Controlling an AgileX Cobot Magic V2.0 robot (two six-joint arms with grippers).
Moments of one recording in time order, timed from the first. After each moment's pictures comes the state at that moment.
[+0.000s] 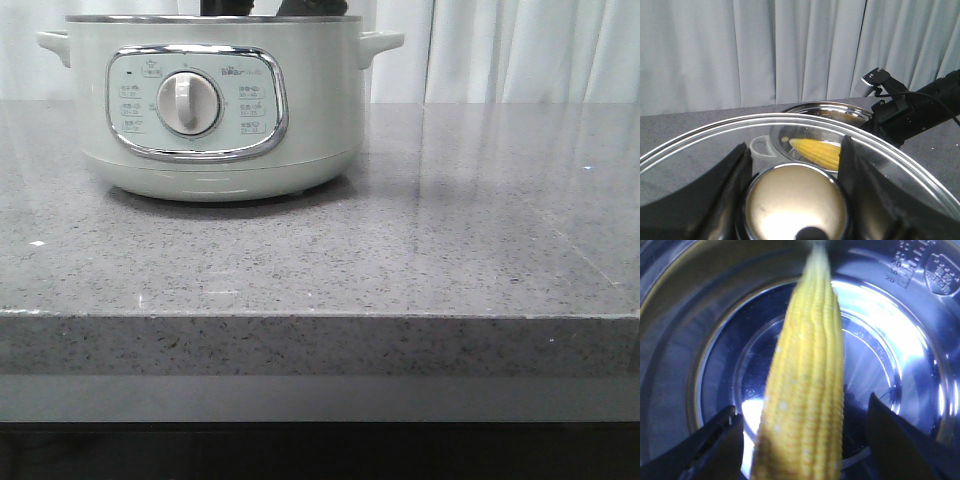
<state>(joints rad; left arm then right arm) -0.33 0.48 -0.89 0.02 0.57 -0.04 0.59 1.94 -1.88 0.16 0.75 -0.11</state>
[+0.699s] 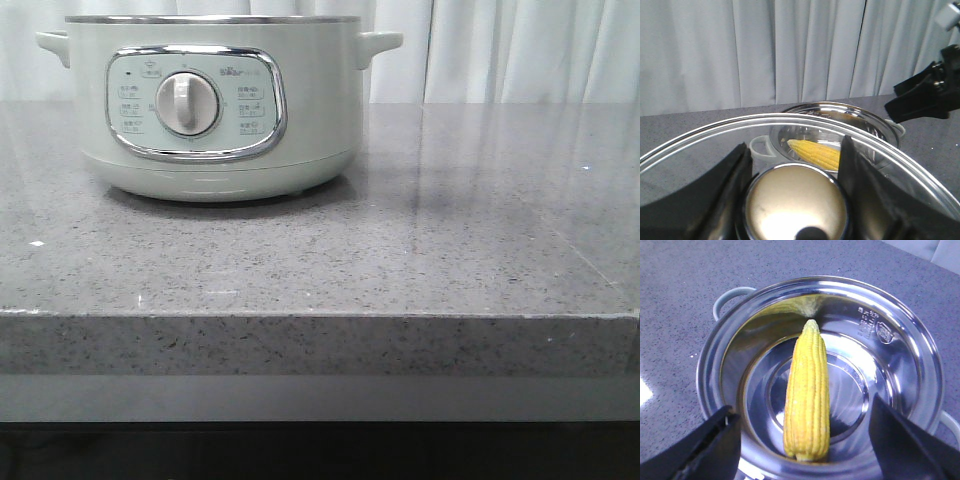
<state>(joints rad) -0.33 0.48 -0.89 0.02 0.57 -0.04 0.59 1.59 -1.69 0.16 0.70 -0.11</state>
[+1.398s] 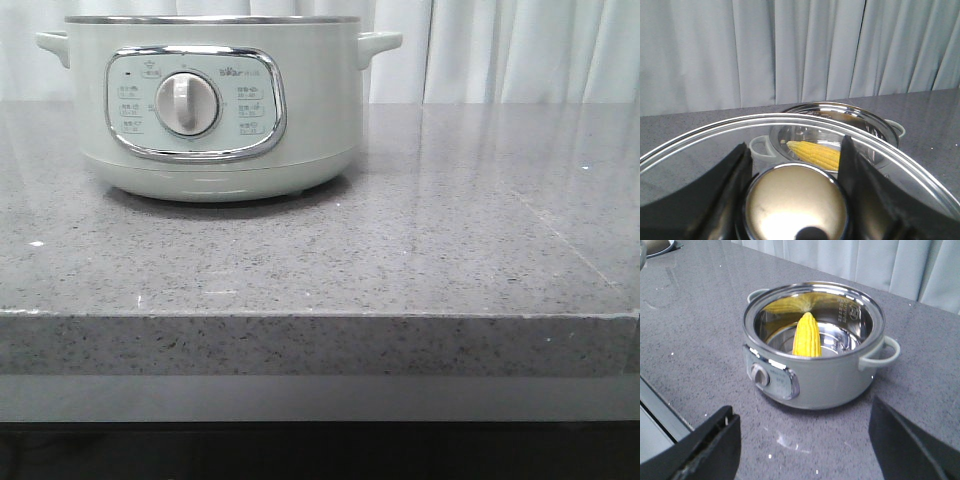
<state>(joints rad) -0.33 0.48 -0.89 0.02 0.57 -0.04 0.59 0.80 -0.96 0.16 0.51 -0.10</state>
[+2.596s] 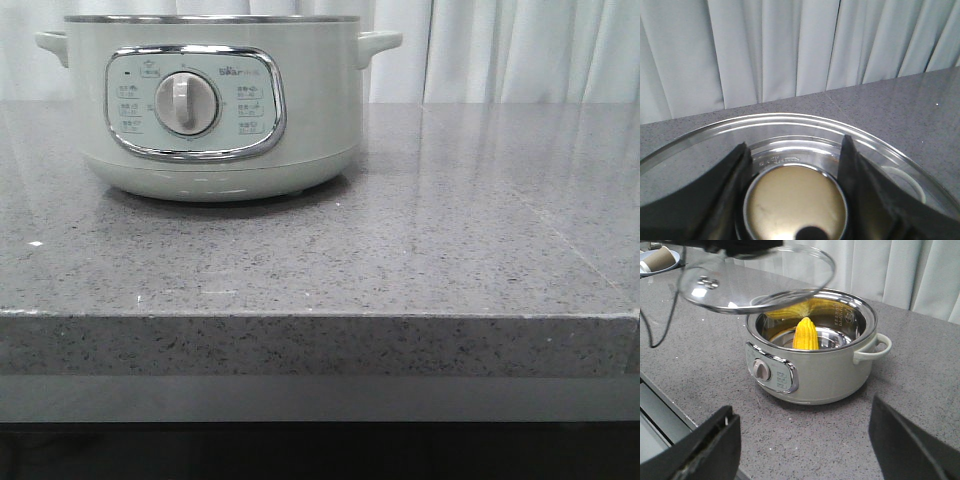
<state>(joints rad) -0.45 1.40 -1.35 0.01 0.25 -0.04 0.59 0.65 -0.84 0.16 0.46 -0.10</state>
